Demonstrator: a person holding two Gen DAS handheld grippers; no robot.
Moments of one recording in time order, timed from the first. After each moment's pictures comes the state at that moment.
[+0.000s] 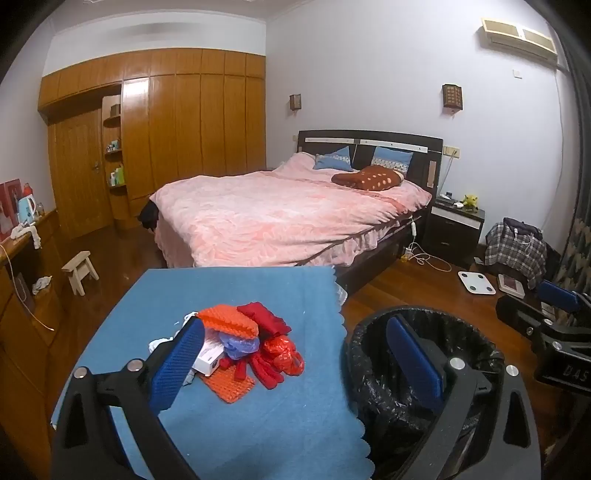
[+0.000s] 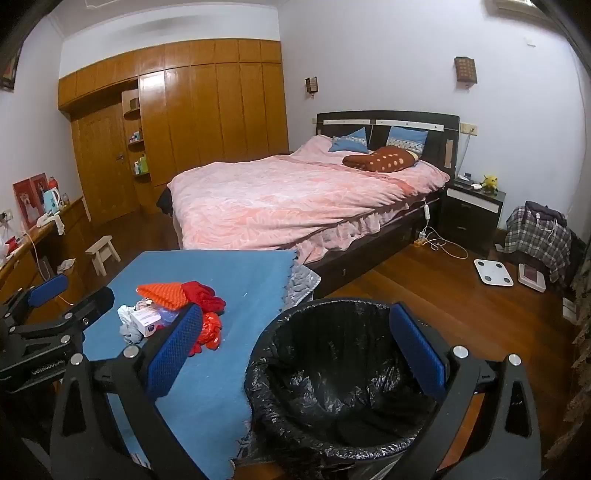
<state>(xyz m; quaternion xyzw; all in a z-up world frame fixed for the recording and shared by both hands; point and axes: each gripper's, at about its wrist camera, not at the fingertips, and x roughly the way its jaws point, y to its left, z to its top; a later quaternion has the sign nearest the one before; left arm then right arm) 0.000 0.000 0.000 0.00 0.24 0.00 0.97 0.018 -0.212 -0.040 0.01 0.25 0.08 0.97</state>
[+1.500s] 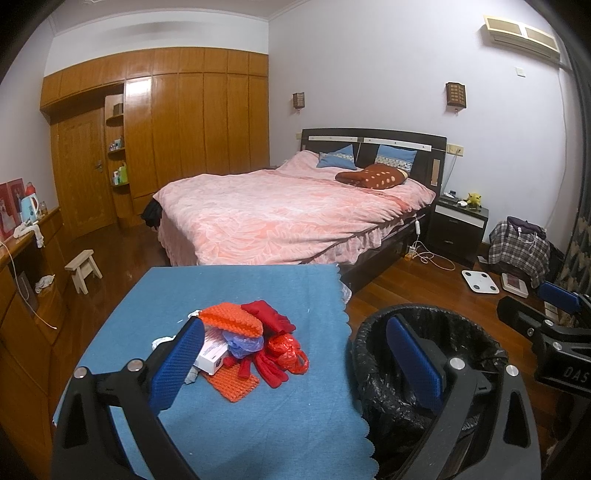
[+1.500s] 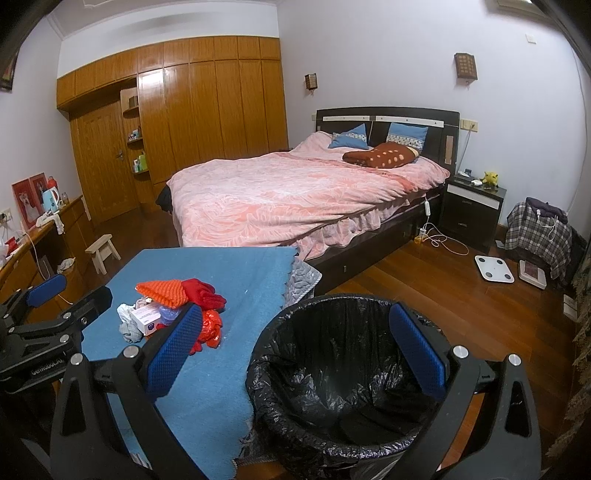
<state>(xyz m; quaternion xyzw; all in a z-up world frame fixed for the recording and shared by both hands) 0.004 0.008 -0.011 0.01 0.24 0.00 0.97 0.020 -0.211 -0.040 0.01 0.25 0.08 0.96</state>
